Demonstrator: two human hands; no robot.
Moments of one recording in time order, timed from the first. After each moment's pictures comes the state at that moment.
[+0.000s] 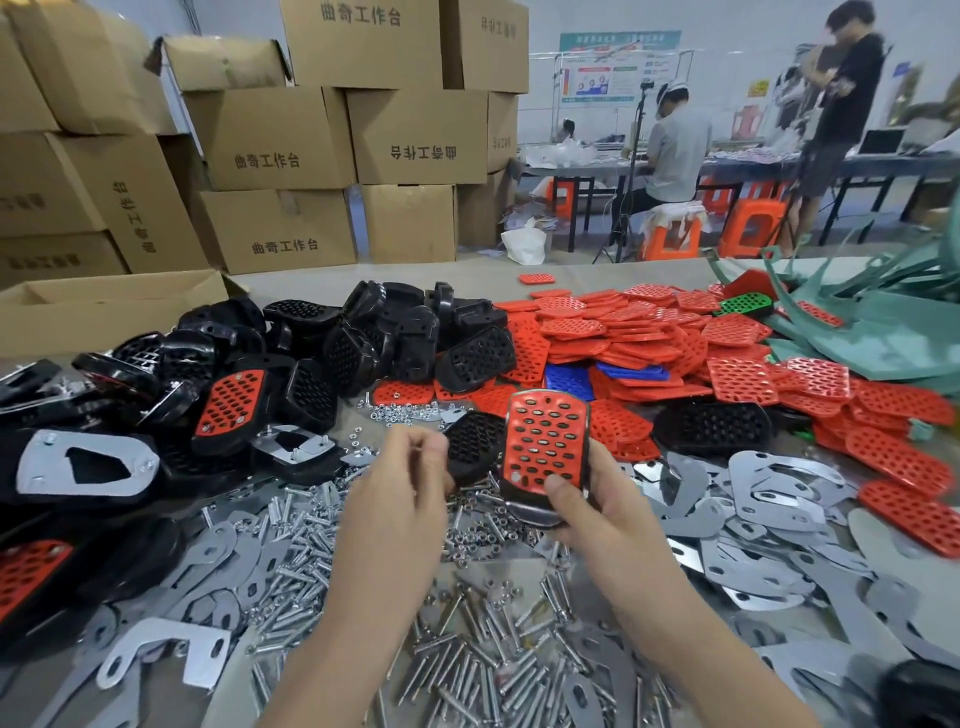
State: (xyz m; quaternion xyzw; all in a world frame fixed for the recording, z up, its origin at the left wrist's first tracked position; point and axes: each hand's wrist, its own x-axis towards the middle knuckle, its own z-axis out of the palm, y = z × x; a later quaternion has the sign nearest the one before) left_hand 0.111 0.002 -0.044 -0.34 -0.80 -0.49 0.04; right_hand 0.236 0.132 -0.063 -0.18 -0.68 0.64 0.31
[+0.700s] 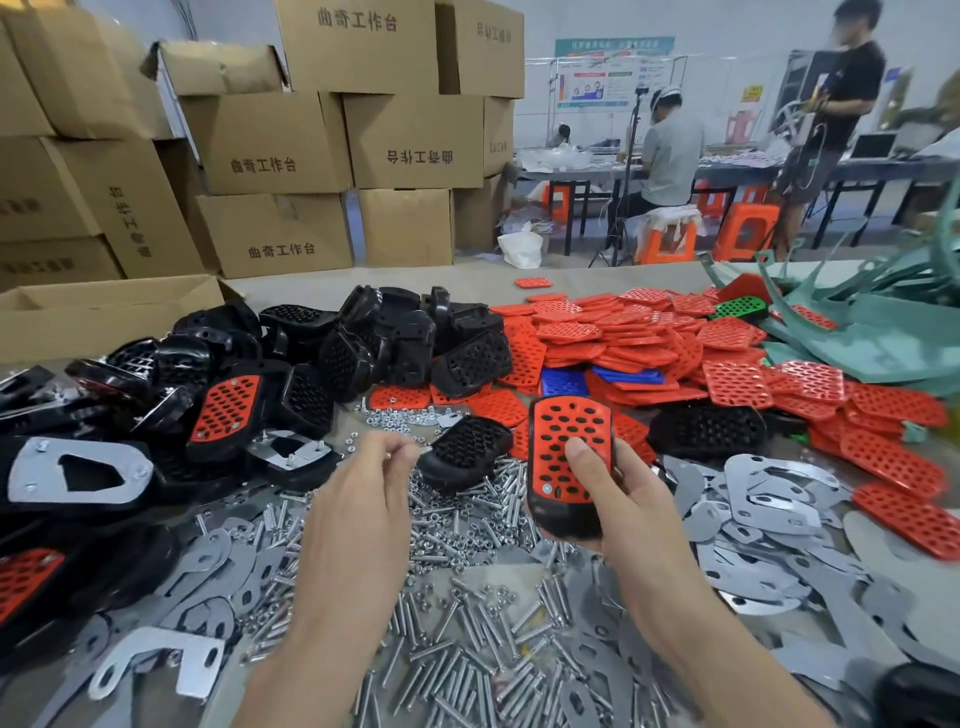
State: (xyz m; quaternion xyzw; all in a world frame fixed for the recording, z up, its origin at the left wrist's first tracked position) left_hand 0.102 -0.011 -0.039 -0.32 -0.84 -0.42 0.10; right_hand 0.238 0.144 -0.056 -0.21 -0.57 0.71 0.36
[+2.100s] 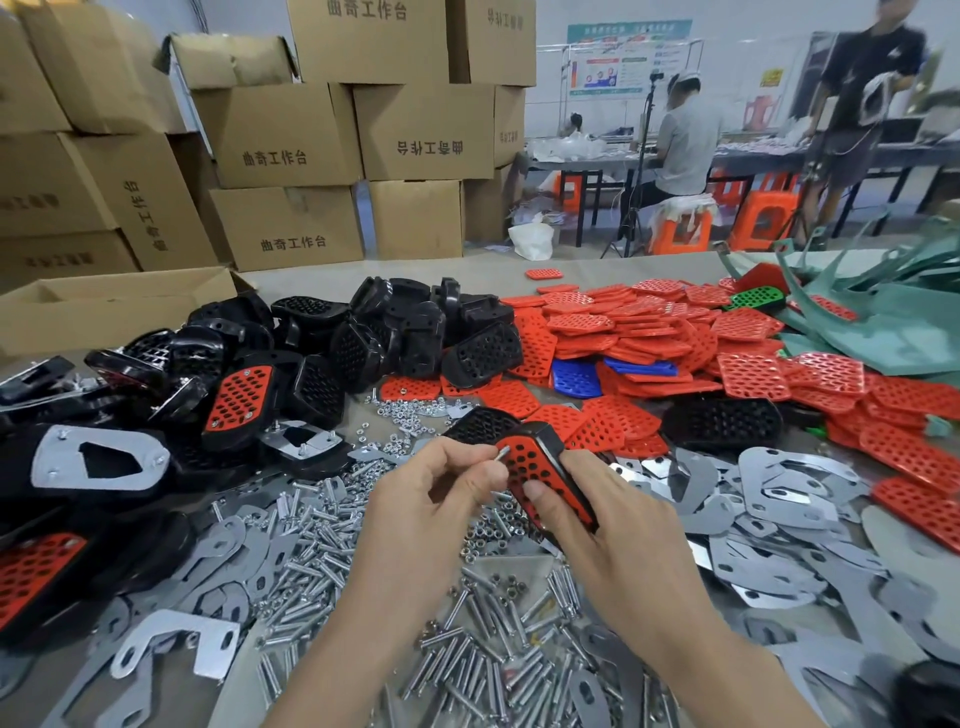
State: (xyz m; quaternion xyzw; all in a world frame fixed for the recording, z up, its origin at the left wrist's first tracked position) left_hand 0.129 0.000 -0.033 -0.33 -0.68 -0.65 -0.12; right_hand 0.249 0.125 -0.058 -0.14 -0.90 0.18 0.37
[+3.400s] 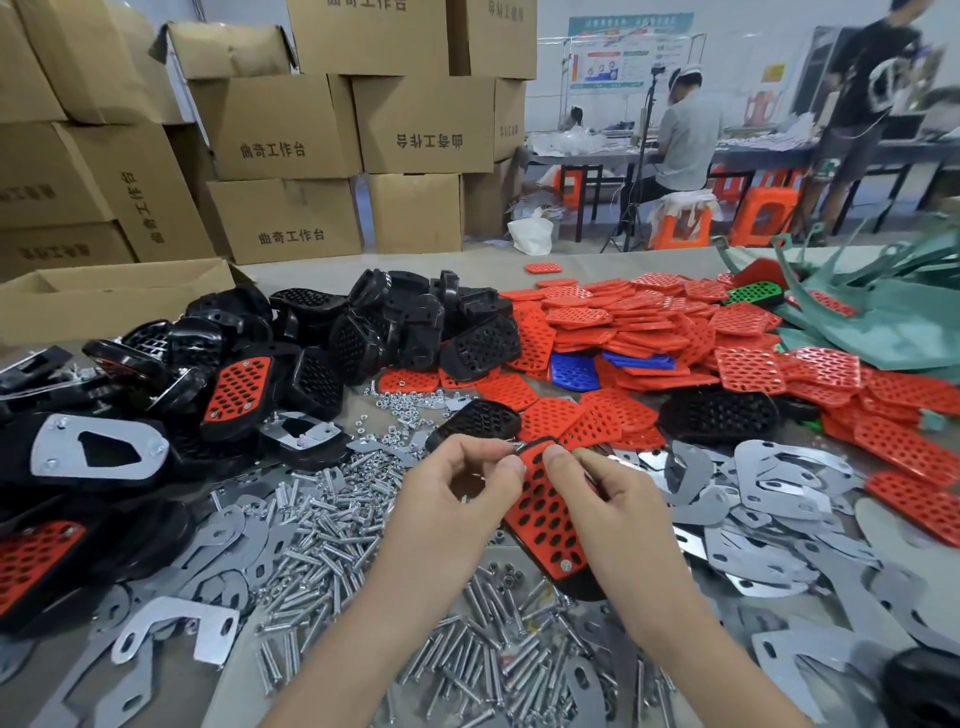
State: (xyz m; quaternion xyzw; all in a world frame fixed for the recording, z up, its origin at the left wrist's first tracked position) left_hand 0.137 0.011 -0.037 -0.31 -0.67 -0.65 -0.18; right_hand 0.242 0.119 -0.049 -0.24 -0.71 0.56 0.35
